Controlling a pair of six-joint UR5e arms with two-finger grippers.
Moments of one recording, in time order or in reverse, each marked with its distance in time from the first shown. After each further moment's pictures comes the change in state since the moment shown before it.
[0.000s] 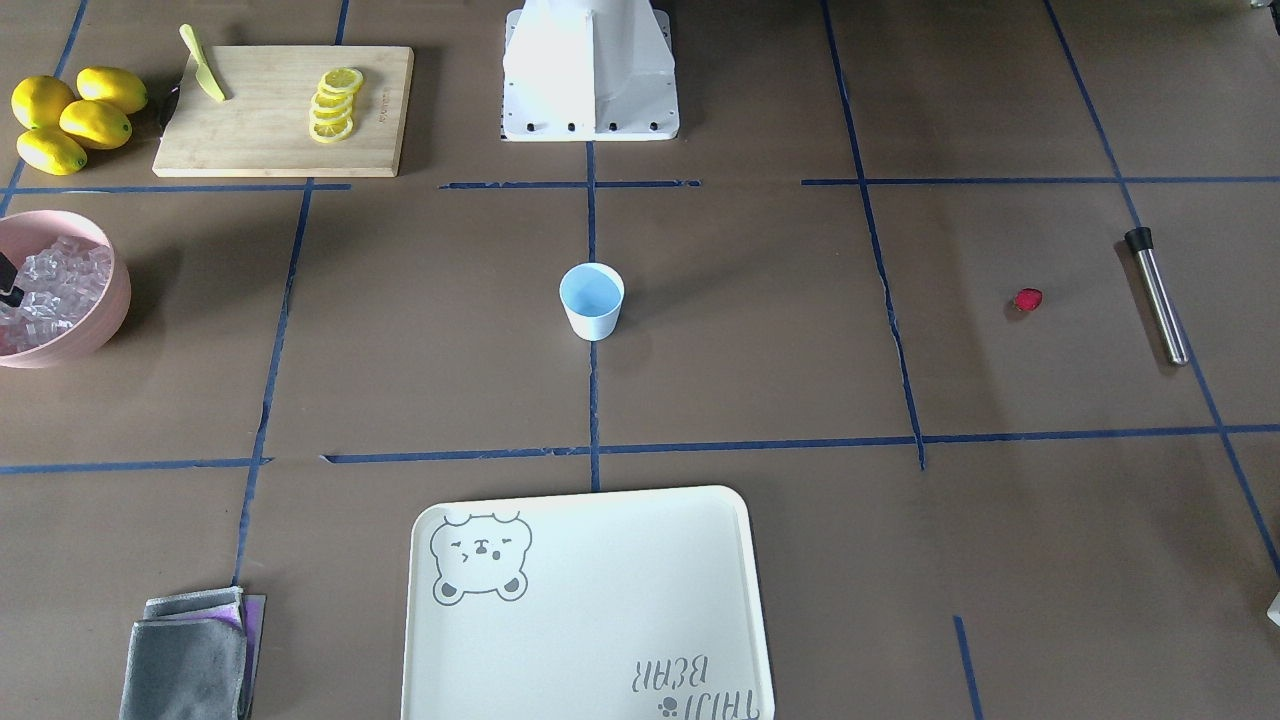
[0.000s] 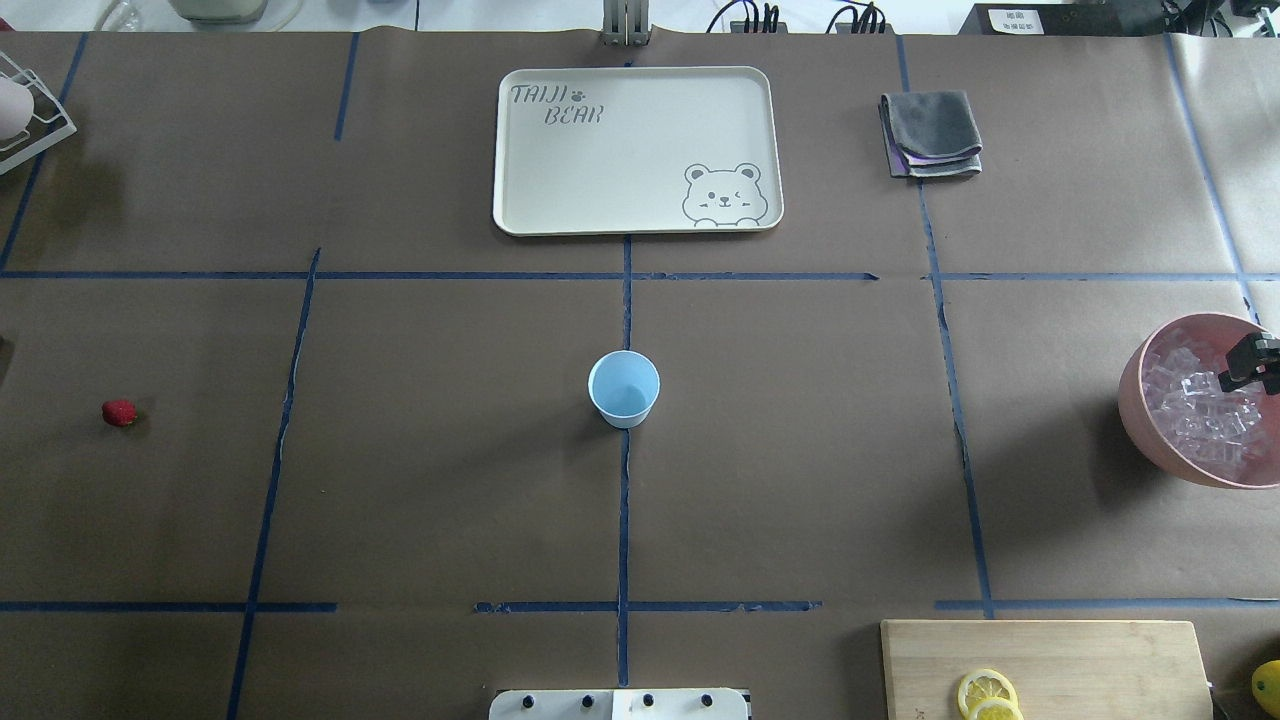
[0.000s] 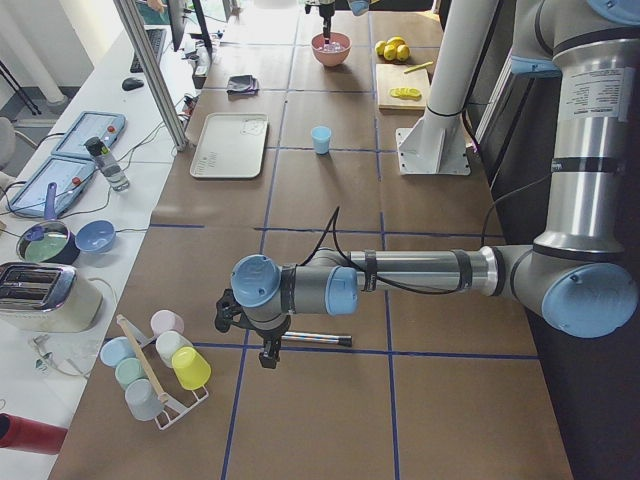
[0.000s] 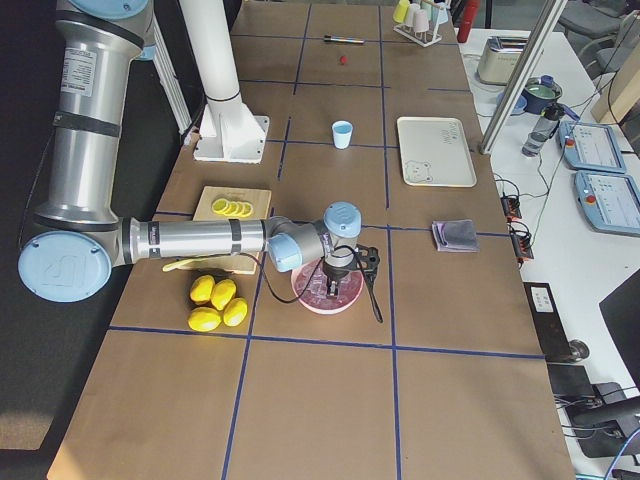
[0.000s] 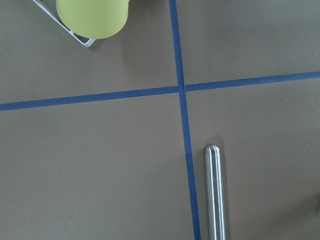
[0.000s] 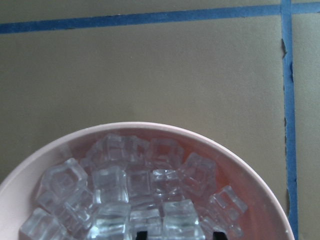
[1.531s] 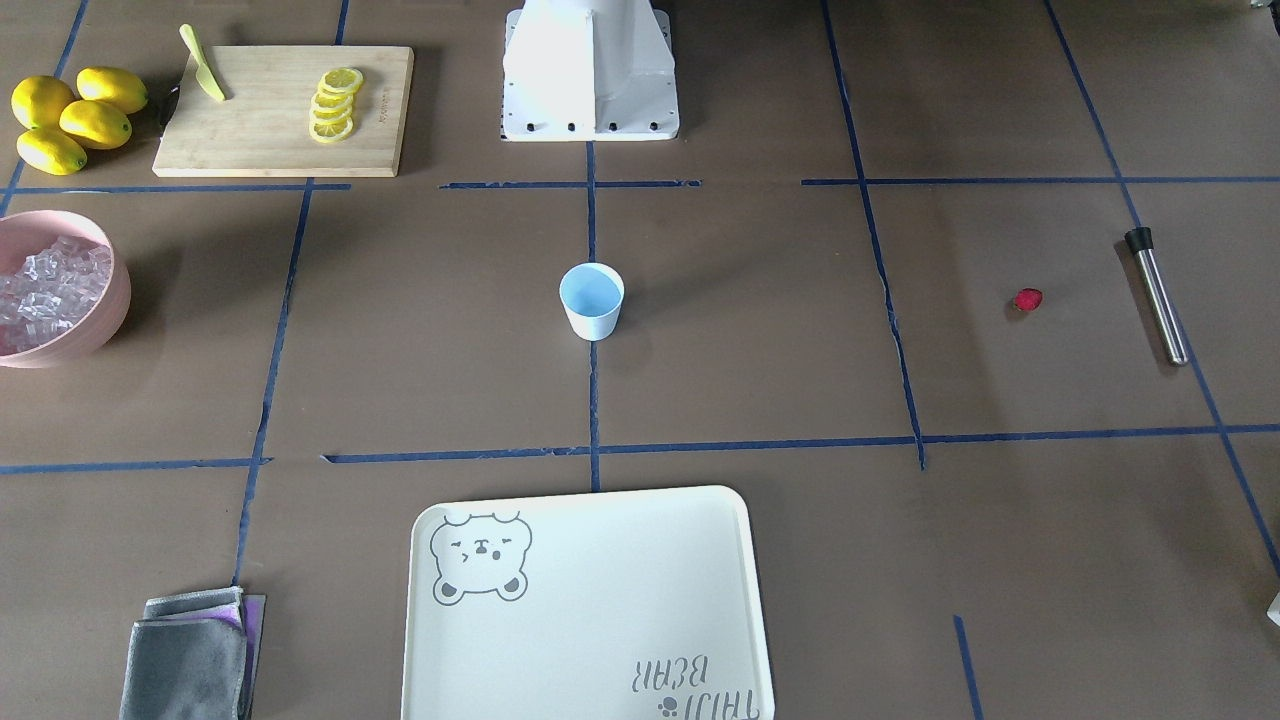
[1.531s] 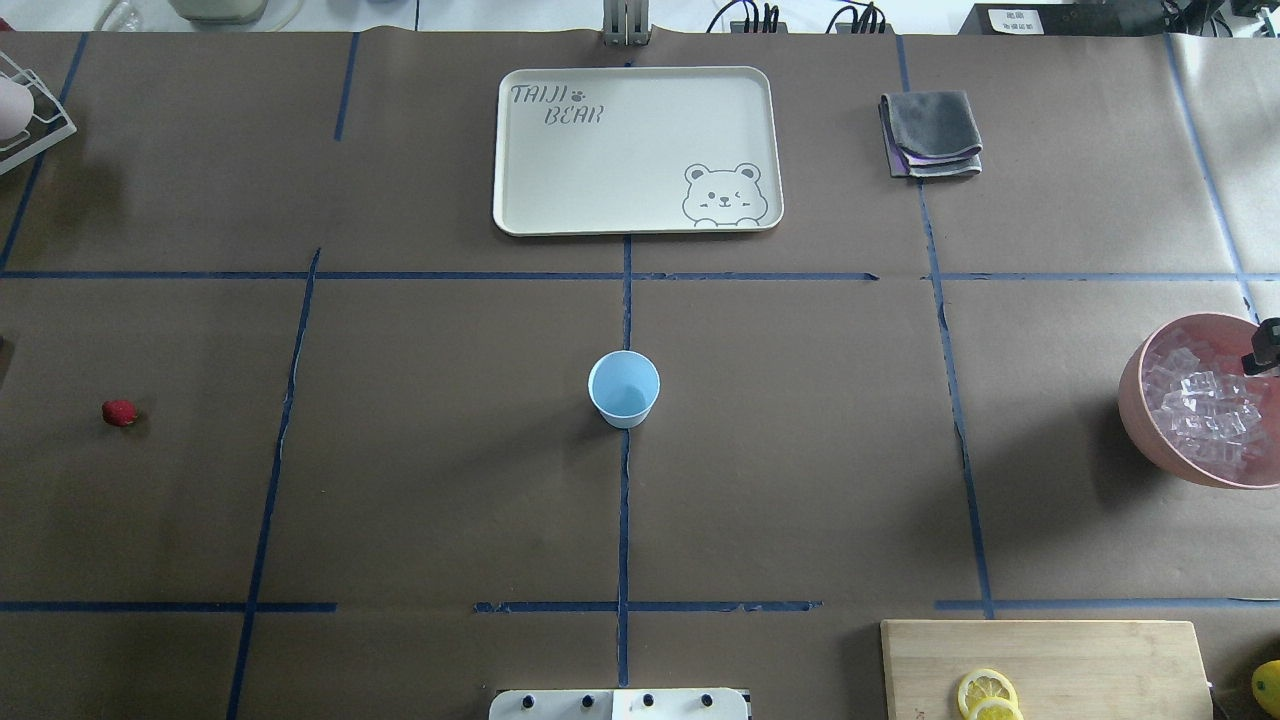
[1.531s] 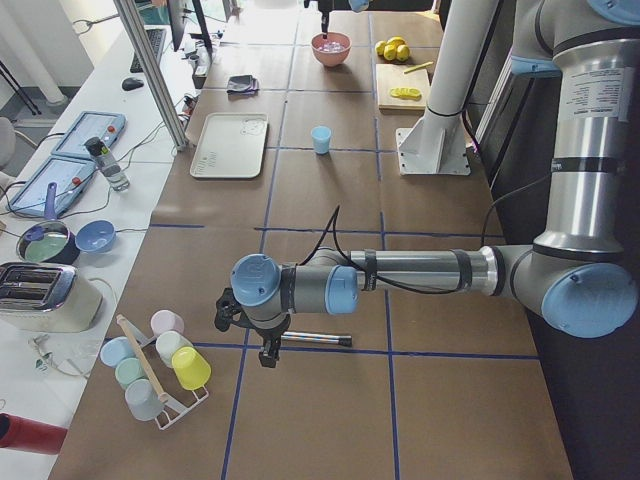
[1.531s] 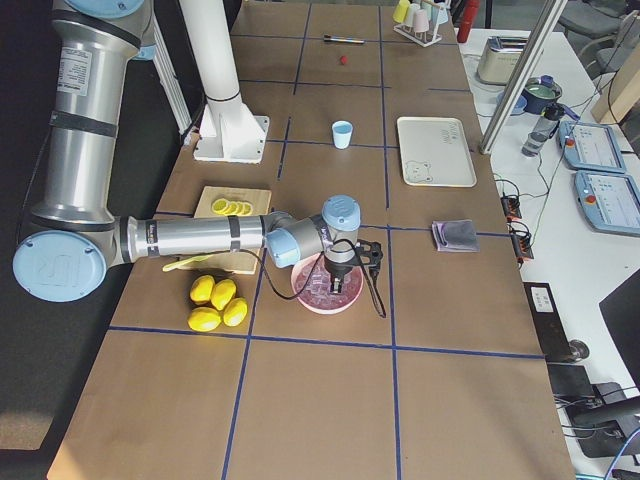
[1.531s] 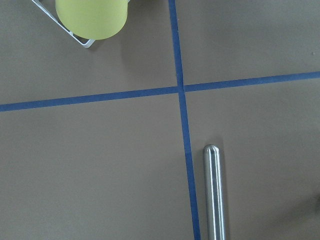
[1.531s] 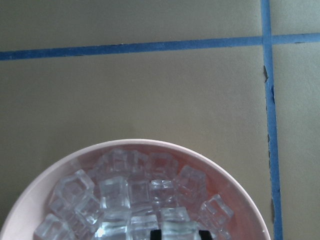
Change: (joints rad) left arm 0.000 0.000 -0.003 0.000 -0.001 -0.001; right arm 0.040 -0.015 0.064 -0.011 -0.028 -0.011
